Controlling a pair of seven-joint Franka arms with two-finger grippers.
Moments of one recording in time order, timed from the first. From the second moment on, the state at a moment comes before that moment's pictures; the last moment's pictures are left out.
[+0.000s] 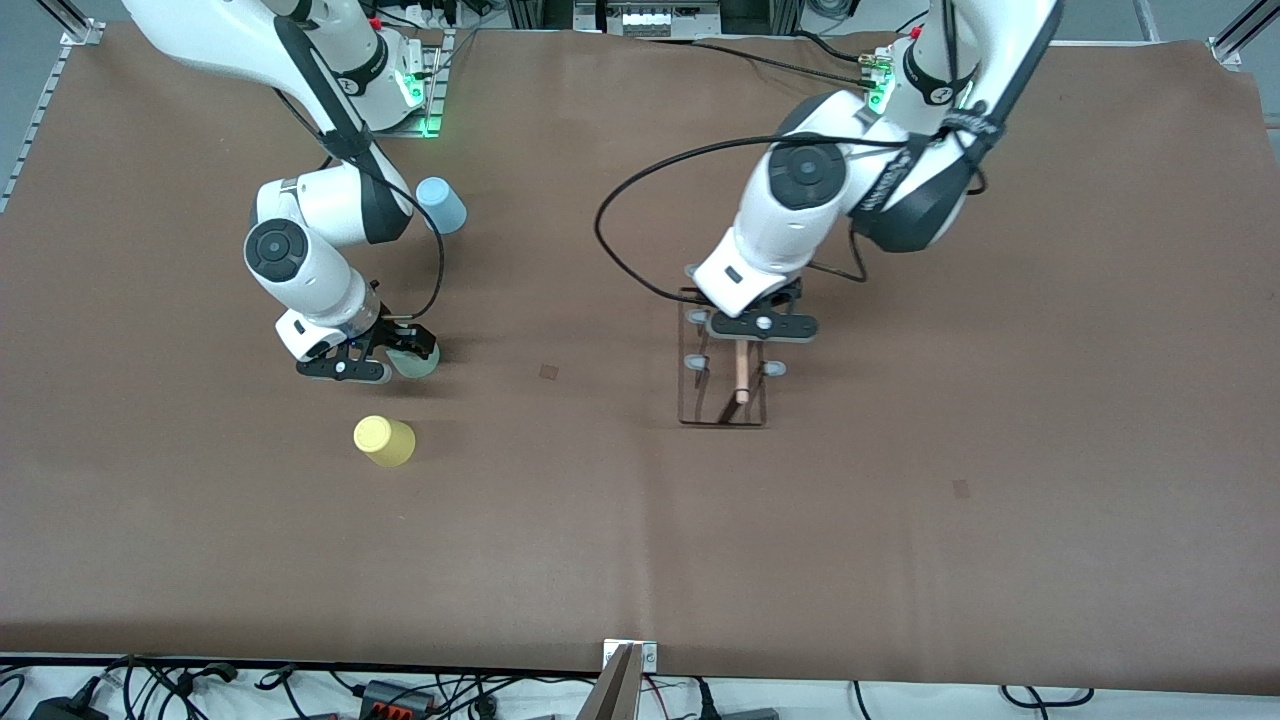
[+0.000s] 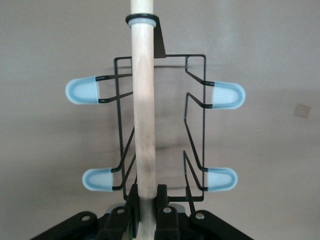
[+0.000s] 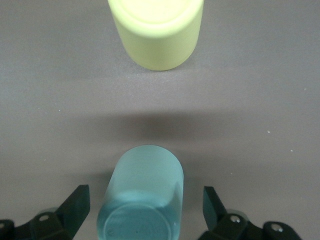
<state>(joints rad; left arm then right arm) -0.26 0.41 -0.42 -1.70 0.07 2.04 -0.68 0.20 0.34 0.05 -2.21 -0.03 2.58 0.34</state>
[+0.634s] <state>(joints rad) -0.36 0.49 -0.42 -1.67 0.07 2.13 -0.84 0.20 0.36 0.05 -2.23 -0.03 2.59 0.34</state>
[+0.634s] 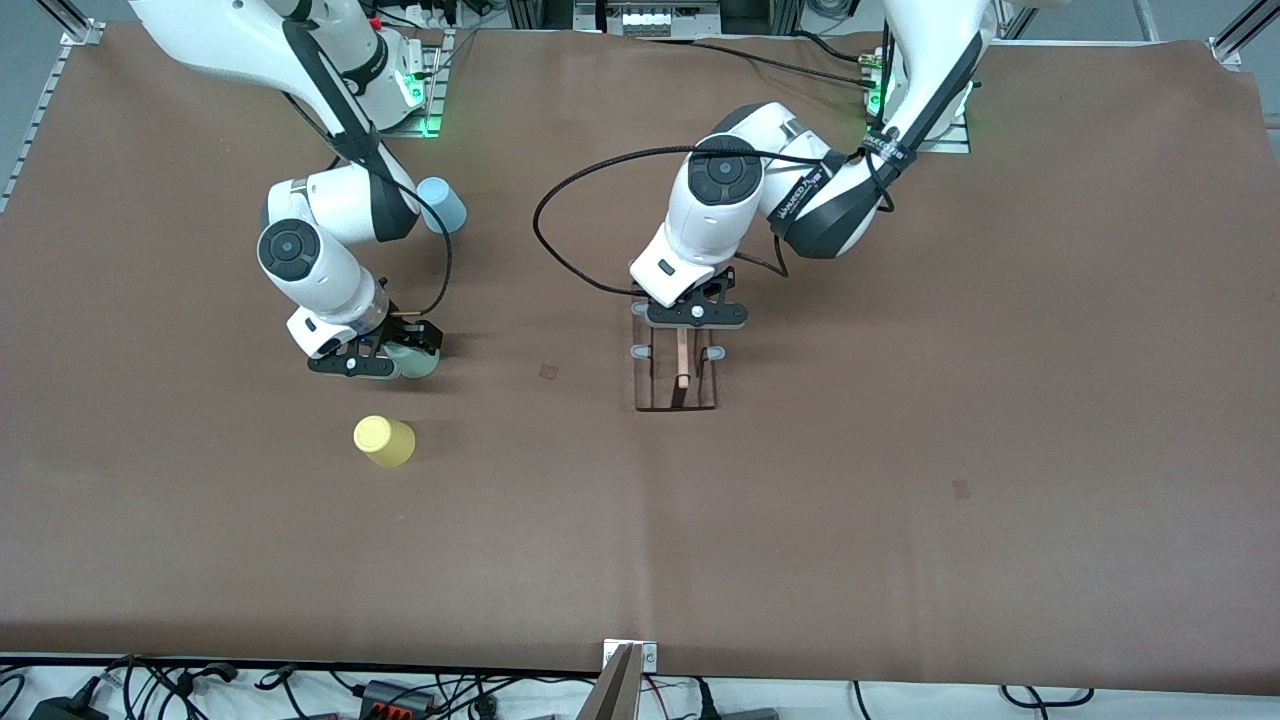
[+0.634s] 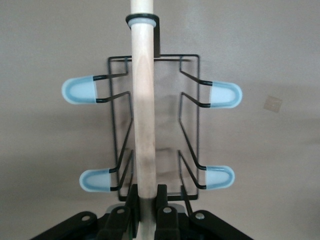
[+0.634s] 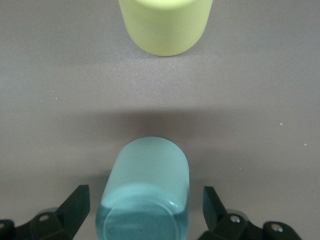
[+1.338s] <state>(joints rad) -0.37 0.51 -0.42 -1.66 0.07 2.13 -0.87 0.20 0.38 0.05 -2.23 -0.03 2.64 0.34</state>
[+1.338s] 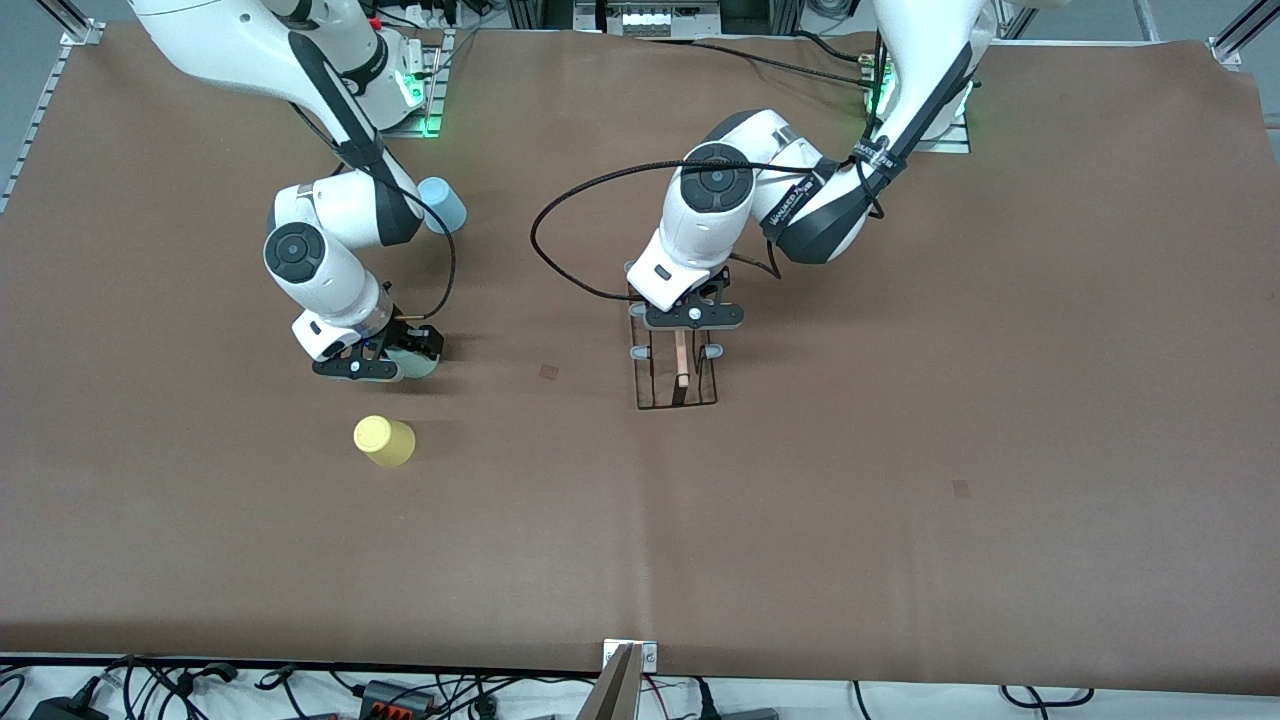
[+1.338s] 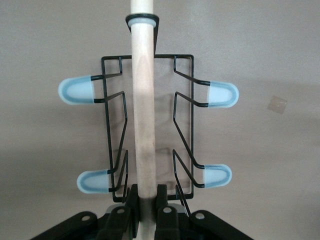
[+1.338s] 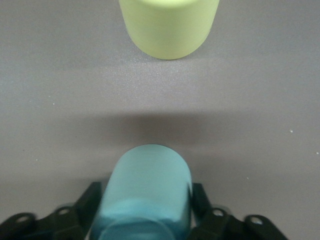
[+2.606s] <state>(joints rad) -0.25 0.33 -0.42 -1.61 0.08 1.91 -0.70 0.41 0.08 0.07 -1.99 -0.02 2.10 0.63</state>
